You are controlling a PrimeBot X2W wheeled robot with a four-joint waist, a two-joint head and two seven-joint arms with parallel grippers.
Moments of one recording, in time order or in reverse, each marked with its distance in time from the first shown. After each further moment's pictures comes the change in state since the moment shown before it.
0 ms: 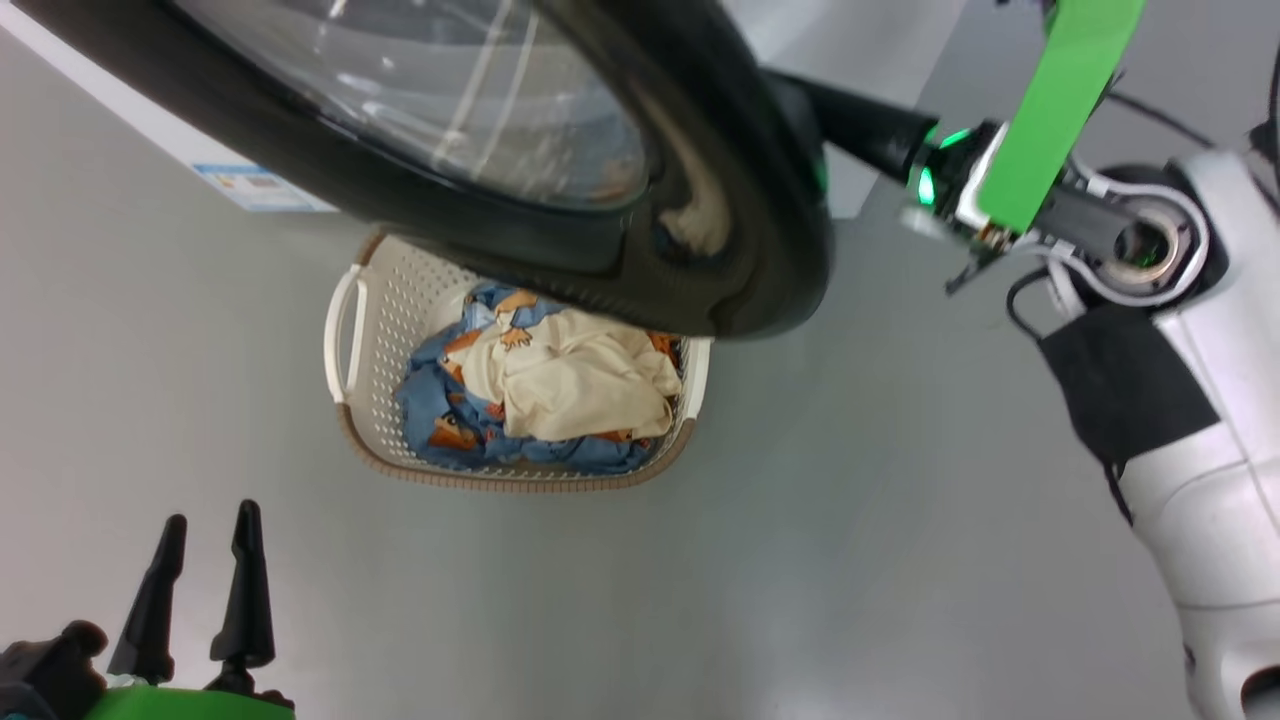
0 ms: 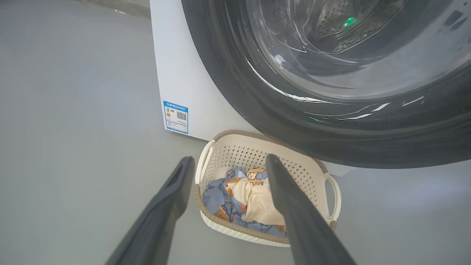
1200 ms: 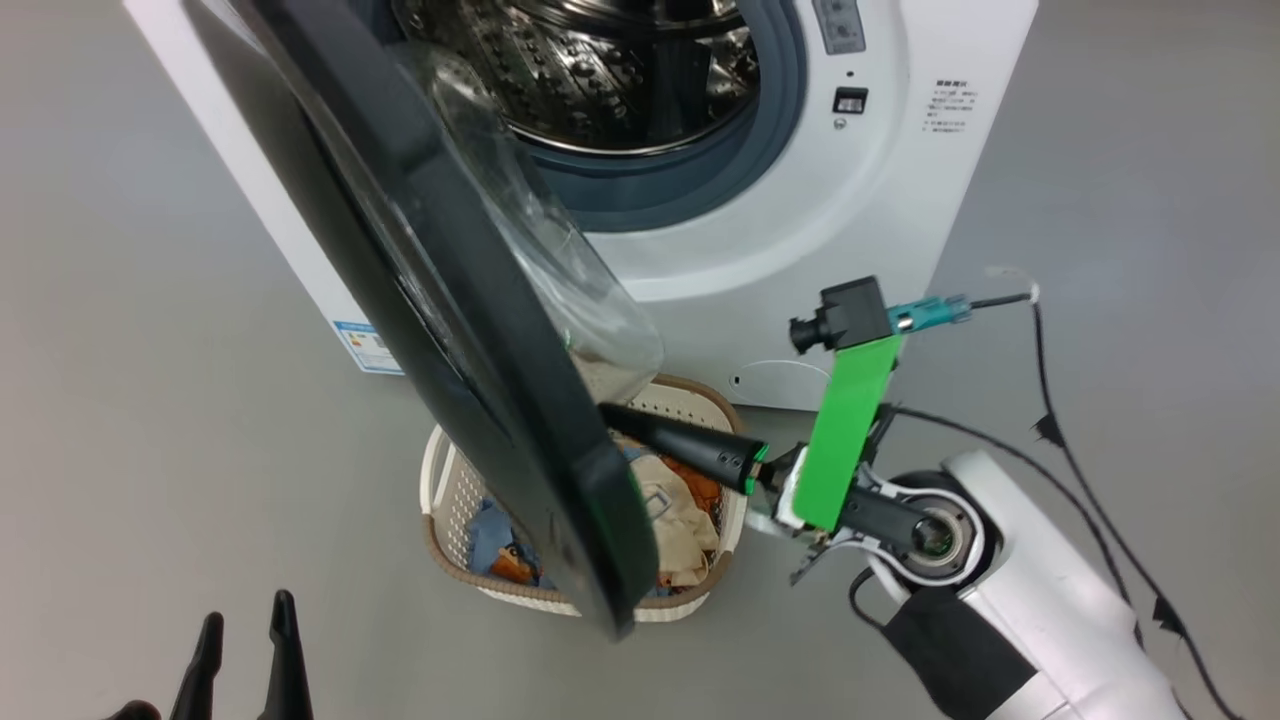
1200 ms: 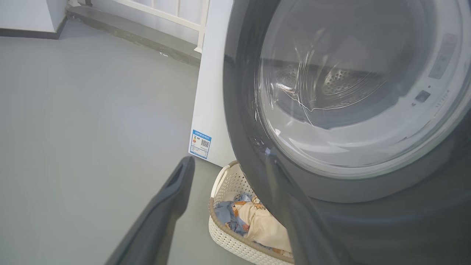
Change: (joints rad) left arm 0.109 -0.092 0.008 0.026 0.045 0.000 0.000; right arm 0.384 0.122 0.186 -0.059 -0.002 0.000 -0.129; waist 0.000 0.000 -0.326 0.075
